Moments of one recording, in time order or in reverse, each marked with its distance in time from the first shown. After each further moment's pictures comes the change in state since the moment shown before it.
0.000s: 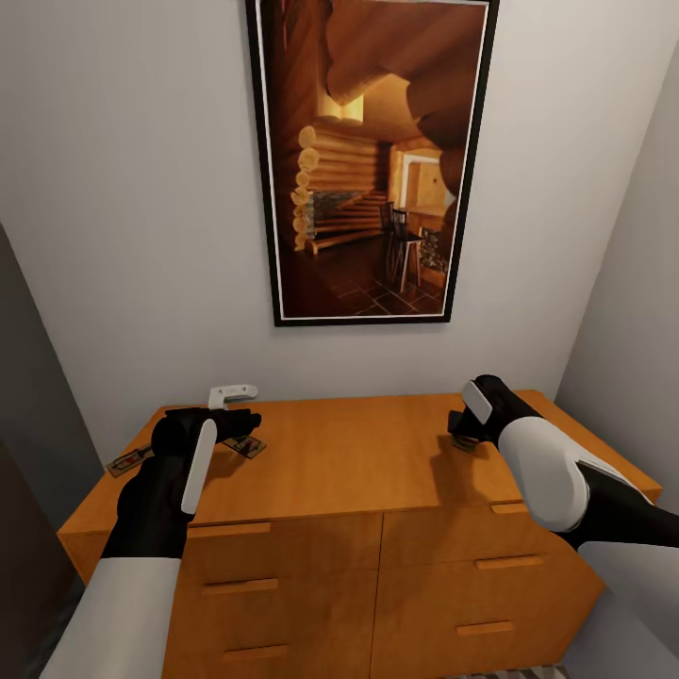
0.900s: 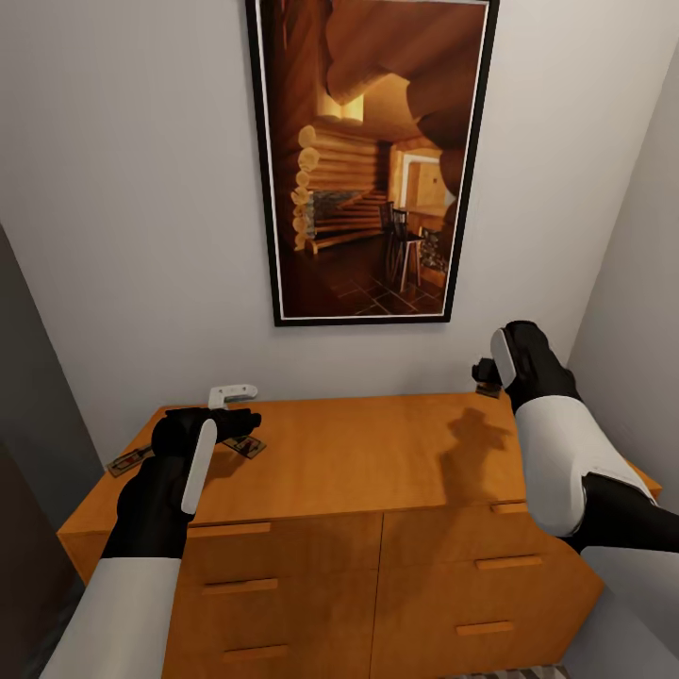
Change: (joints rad) left arm 0.000 0.000 0.000 -0.001 0.001 0.000 0.000; right arm 0.000 -0.002 0.113 -0.453 -0.002 0.234 -0.028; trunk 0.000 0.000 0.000
